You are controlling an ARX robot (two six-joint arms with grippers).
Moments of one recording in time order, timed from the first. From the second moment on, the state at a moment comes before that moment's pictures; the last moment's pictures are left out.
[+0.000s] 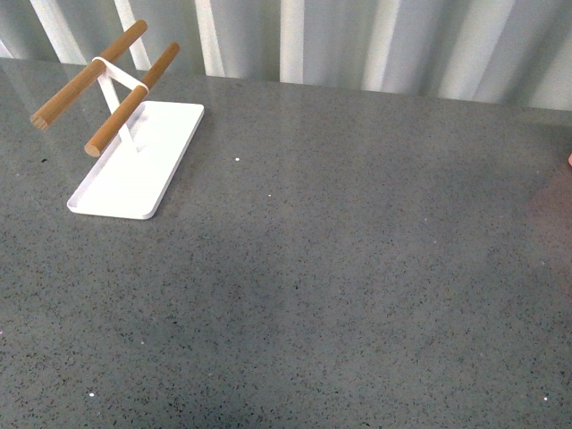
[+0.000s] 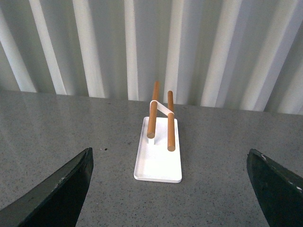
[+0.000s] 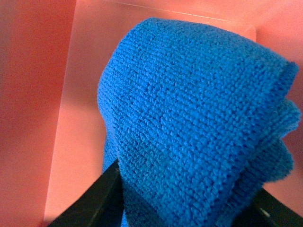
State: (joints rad) left arm 0.00 0.00 0.02 0.00 0.00 0.00; right arm -0.59 1.93 1.17 -0.20 -0.26 -0.54
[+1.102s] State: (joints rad) left arm 0.00 0.00 0.02 0.00 0.00 0.00; right arm -0.44 1.25 0.83 -0.02 -0.47 -0.41
